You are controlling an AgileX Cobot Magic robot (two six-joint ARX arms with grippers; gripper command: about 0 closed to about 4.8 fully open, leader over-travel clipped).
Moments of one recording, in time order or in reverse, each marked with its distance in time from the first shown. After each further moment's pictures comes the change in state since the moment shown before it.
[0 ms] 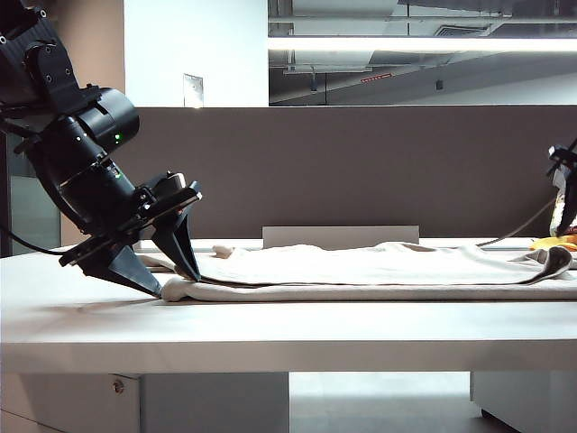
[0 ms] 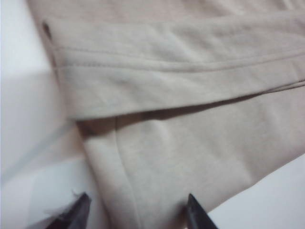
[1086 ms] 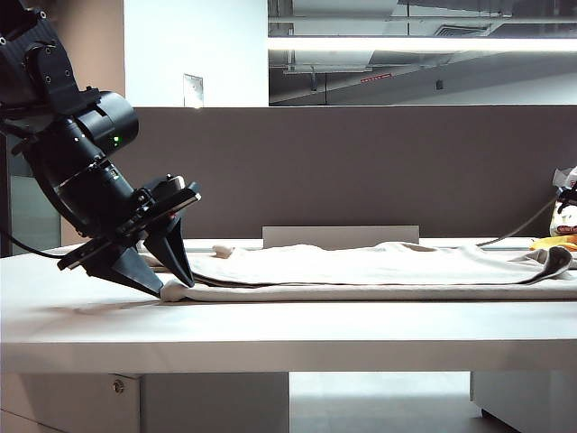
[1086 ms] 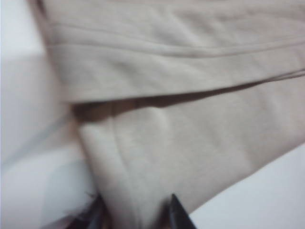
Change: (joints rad) left arm 0.000 0.002 -0.001 -0.025 0.028 0.002; right arm 0.008 0.065 -0.003 -0.093 0.113 -0.061
